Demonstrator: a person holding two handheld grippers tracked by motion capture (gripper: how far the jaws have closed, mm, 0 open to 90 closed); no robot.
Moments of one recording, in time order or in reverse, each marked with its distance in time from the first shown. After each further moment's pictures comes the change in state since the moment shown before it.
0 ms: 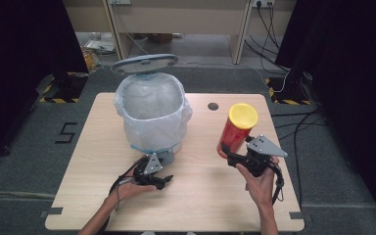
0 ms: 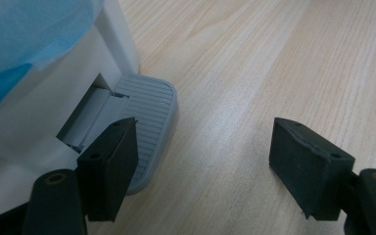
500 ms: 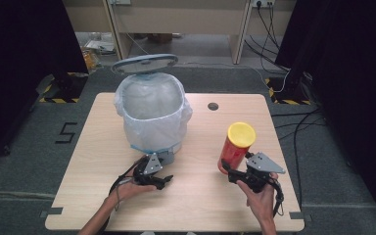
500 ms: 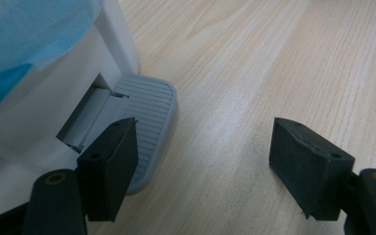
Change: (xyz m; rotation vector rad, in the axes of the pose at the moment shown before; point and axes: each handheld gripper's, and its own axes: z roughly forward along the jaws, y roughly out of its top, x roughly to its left) left arm 0.000 0.000 0.000 0.002 0.001 0.003; right arm 0.010 -0.045 -0.012 0.046 0.019 0.004
